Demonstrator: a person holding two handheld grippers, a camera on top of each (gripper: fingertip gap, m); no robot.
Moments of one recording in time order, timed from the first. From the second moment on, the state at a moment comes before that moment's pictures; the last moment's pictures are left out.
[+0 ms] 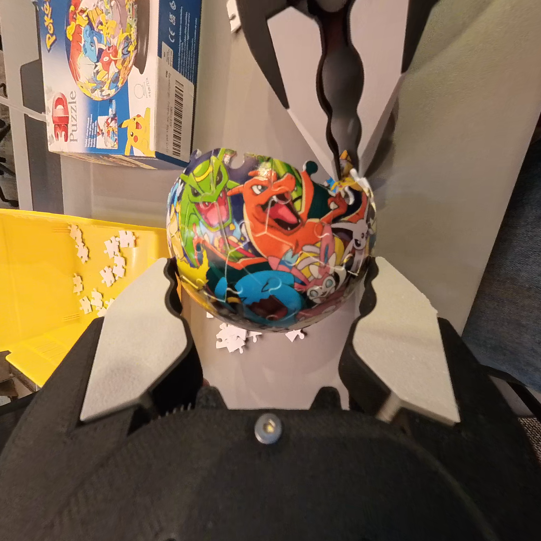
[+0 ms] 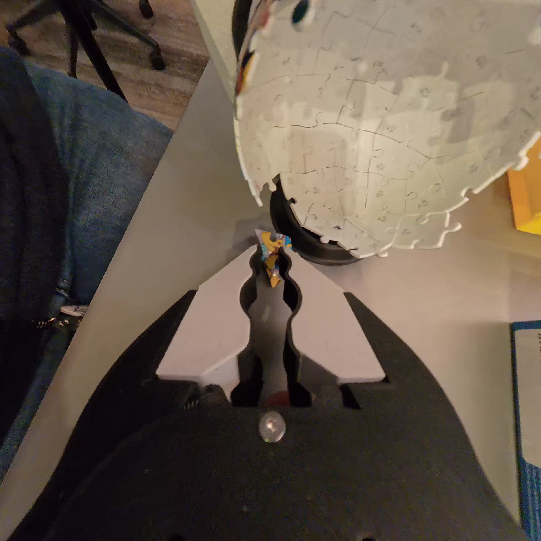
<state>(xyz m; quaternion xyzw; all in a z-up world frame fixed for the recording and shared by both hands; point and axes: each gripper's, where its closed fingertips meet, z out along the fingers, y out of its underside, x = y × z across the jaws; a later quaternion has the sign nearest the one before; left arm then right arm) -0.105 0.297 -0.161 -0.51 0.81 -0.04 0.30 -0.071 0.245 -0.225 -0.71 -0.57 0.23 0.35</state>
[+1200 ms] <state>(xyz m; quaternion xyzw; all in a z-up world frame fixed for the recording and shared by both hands) -0.106 0.299 -0.161 -0.51 0.80 -0.04 0.30 -0.017 0.279 -0.220 -0.84 -0.33 0.35 0.25</state>
